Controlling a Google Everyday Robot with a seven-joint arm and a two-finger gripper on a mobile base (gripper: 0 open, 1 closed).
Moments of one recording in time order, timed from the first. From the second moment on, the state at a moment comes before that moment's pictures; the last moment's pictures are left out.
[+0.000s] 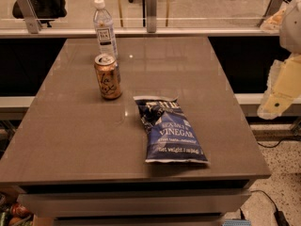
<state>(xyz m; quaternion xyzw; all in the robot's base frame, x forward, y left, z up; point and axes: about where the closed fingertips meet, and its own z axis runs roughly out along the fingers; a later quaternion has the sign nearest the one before) 0.438 -0.210 0.997 -0.60 0.77 -0.06 0.19</state>
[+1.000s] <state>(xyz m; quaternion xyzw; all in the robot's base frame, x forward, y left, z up) 0.459 -0.191 1.001 -0.61 0.77 -0.04 0.21</state>
